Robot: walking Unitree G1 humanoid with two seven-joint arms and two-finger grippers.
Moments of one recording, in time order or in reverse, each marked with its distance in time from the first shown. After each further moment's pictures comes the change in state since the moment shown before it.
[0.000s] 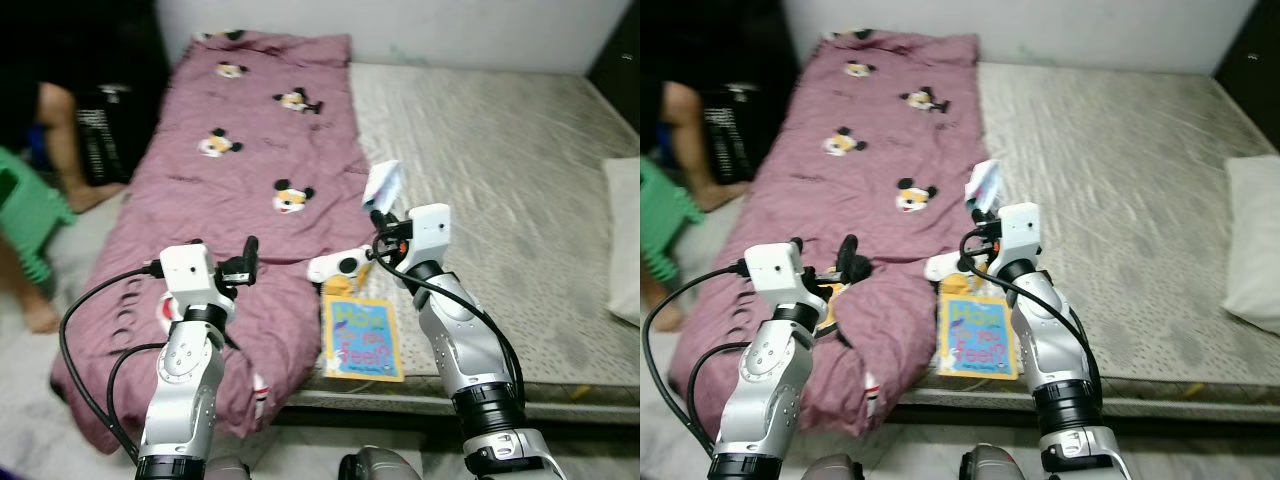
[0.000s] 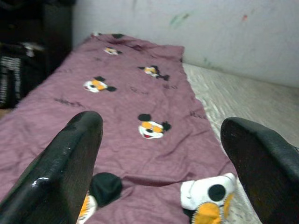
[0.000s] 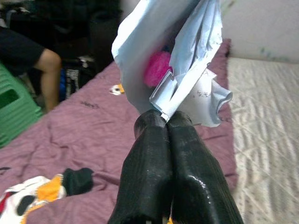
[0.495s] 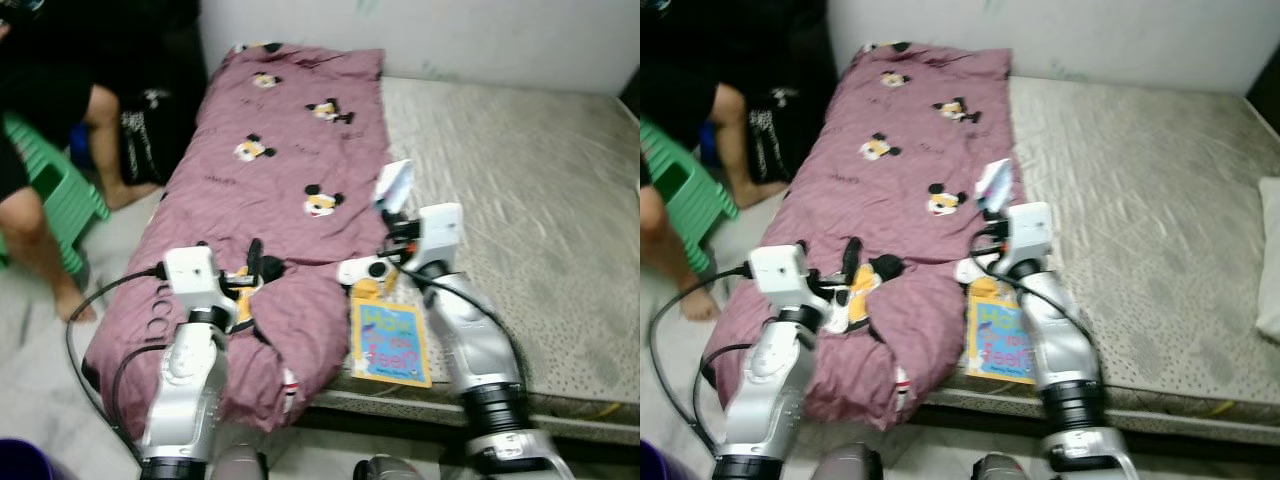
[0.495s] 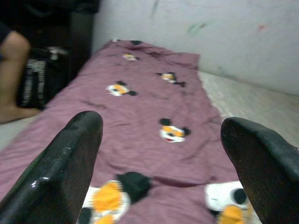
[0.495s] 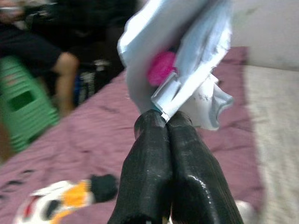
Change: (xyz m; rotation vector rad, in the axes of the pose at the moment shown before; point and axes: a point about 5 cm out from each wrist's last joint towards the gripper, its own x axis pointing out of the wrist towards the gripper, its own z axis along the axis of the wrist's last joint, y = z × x) left arm 0.000 0.001 -0.001 -0.001 0.003 0.002; right arm 0.002 0.002 0.002 0.004 -0.009 0.007
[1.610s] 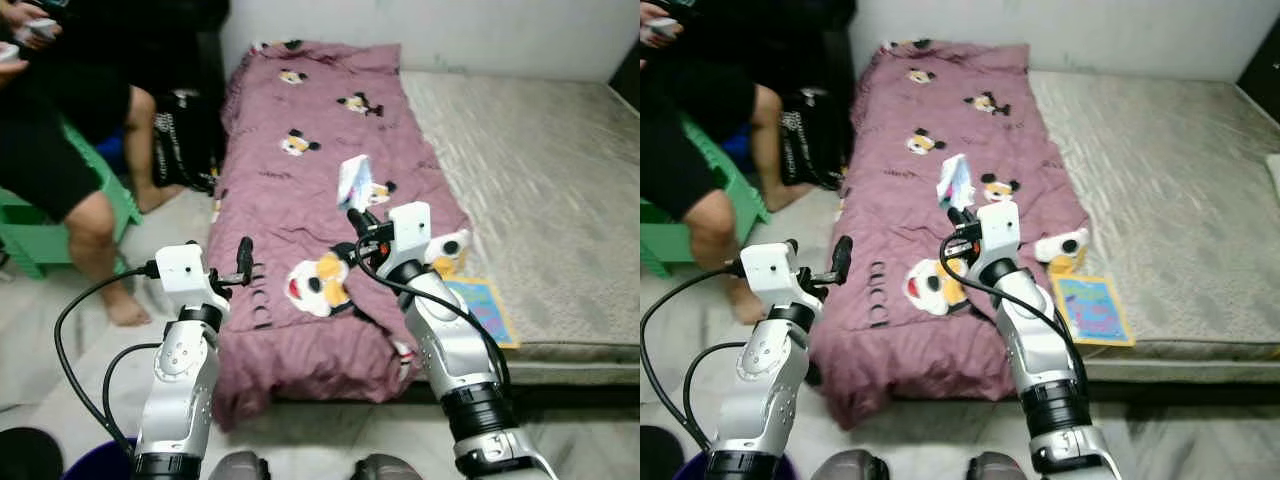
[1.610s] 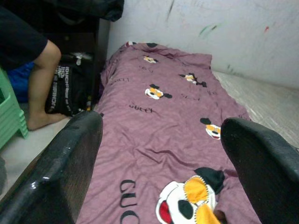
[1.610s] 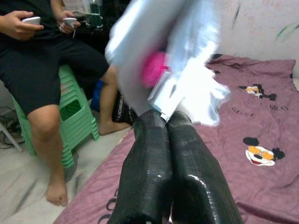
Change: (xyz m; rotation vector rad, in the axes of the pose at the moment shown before) left arm 0.004 0.003 0.001 0.011 -0.006 0.007; right arm 0.005 0.018 0.008 -0.020 -0.045 0.099
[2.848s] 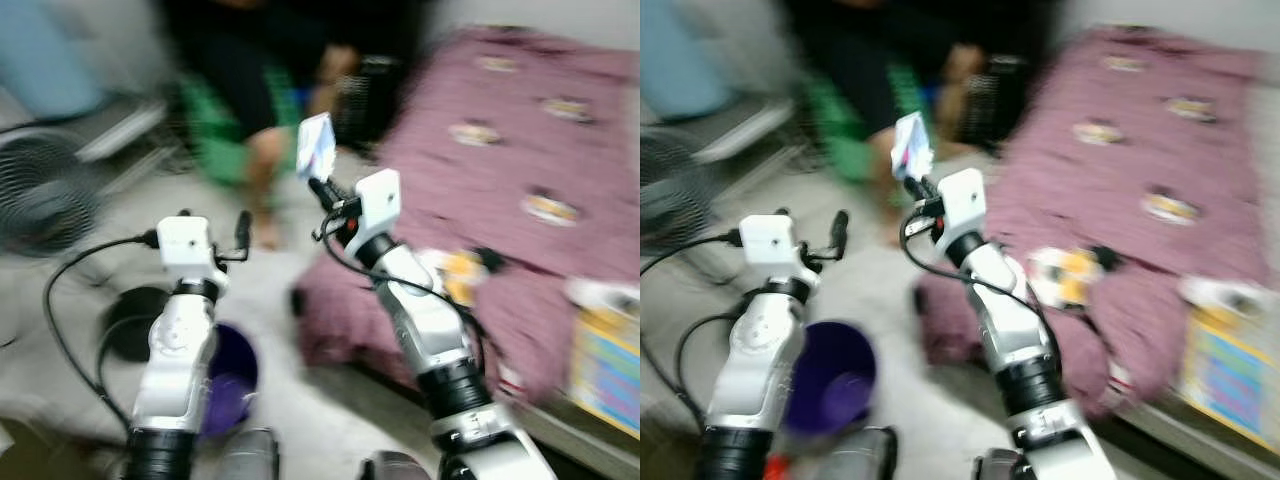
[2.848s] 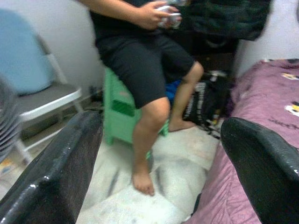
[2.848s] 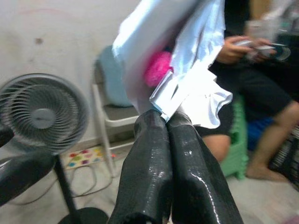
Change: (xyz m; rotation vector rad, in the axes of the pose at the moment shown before) left arm 0.015 -0.007 0.025 0.140 -0.073 -0.021; right arm 0.025 0.037 0.036 -0.029 -0.140 0.150
